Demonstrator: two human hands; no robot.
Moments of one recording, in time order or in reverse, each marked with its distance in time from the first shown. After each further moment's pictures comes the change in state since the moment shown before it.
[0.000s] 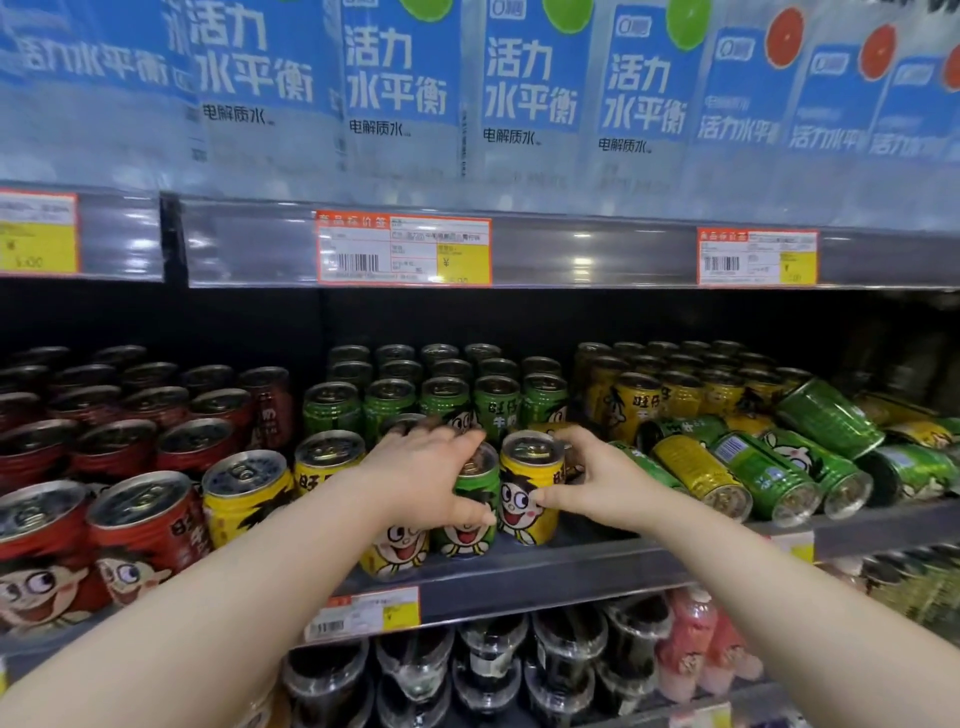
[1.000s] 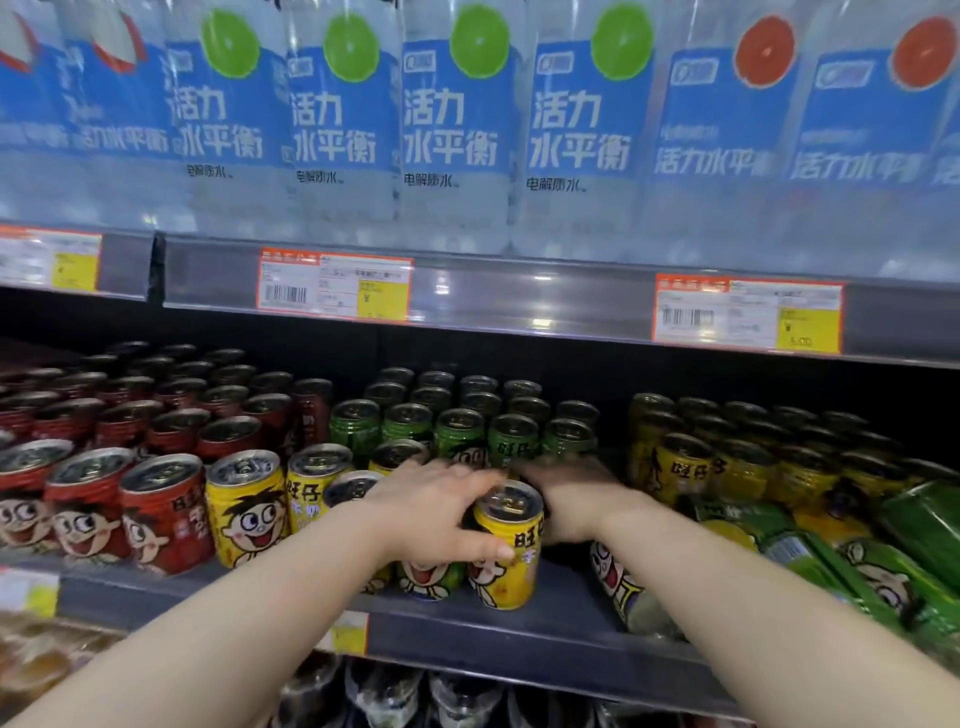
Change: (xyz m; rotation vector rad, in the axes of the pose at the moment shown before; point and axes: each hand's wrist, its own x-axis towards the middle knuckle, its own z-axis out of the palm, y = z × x) left_hand 0.020 0.048 -0.003 0.002 0.037 -0.164; right_hand 0.088 0.013 -0.017 -0.824 -0.173 -0.475
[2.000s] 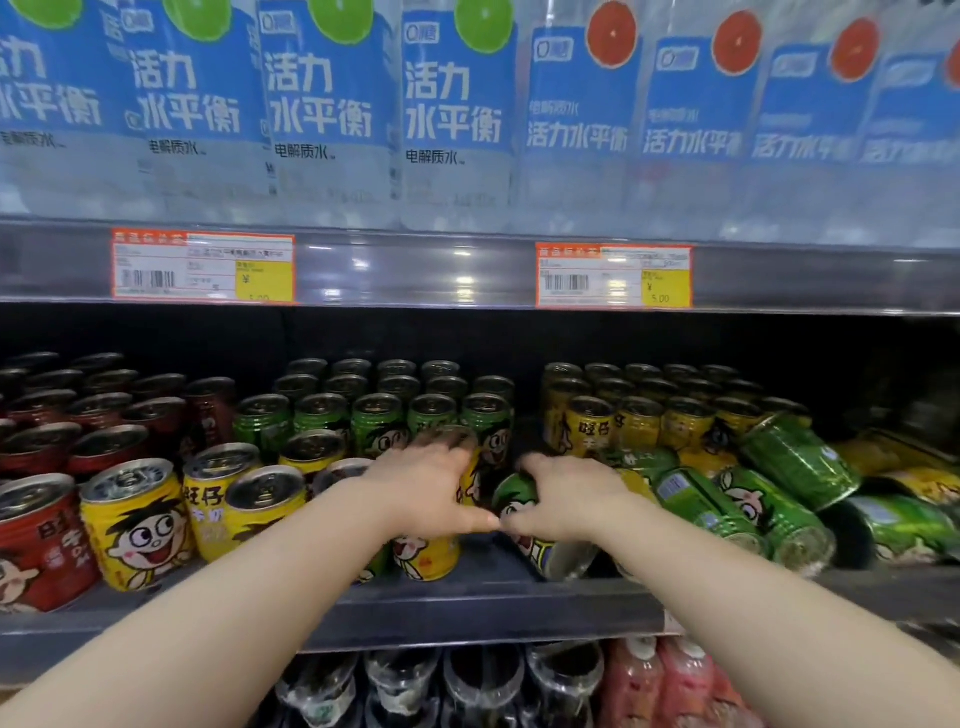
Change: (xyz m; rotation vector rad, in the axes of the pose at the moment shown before) left_hand 0.028 0.053 -0.004 -0.020 -0.009 0.018; right_hand -0.085 0.006 -0.018 0.136 -0.104 0.443
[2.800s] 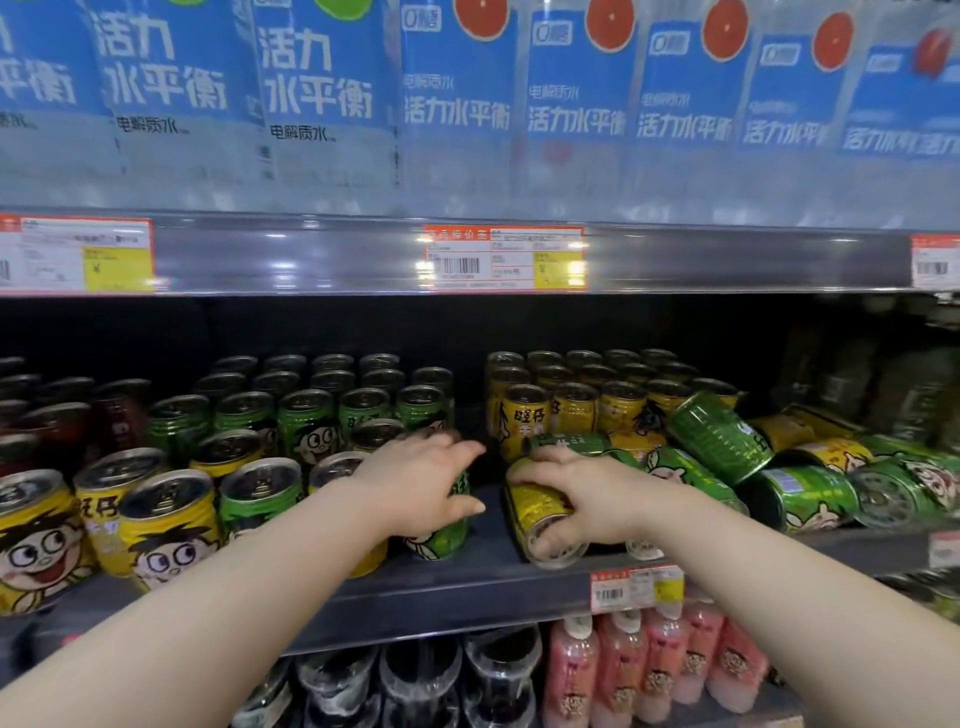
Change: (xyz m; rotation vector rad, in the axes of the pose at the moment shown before) left_hand 0.028 0.049 0.008 0.043 0.060 0.160; right_hand -0.025 0.095 -0.001 0.036 -0.079 -0.255
